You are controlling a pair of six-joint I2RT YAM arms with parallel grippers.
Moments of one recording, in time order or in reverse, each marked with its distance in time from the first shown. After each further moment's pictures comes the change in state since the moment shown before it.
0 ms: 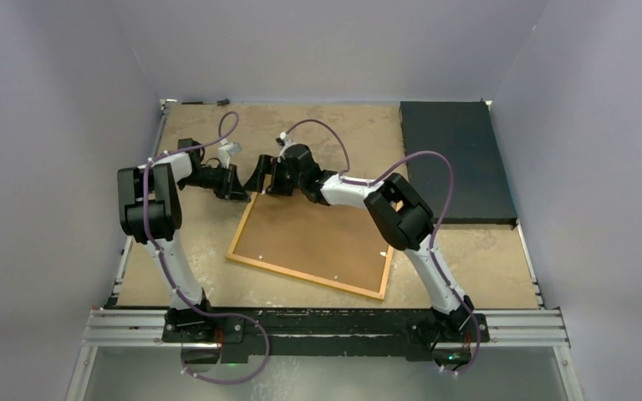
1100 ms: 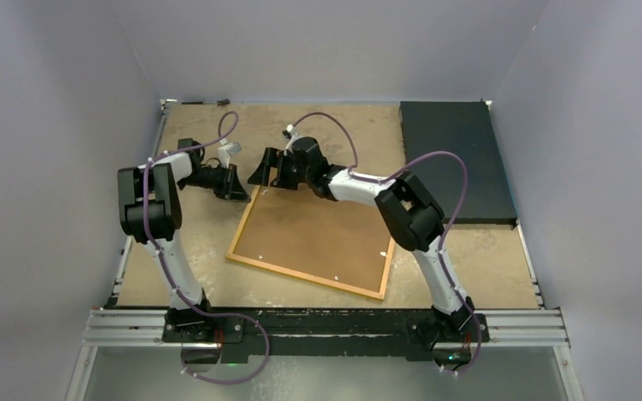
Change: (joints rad) left arm 0.000 0.001 0.000 0.003 -0.003 -0.019; right arm -0.029 -0.058 -0.027 -0.019 -0.018 -0.002
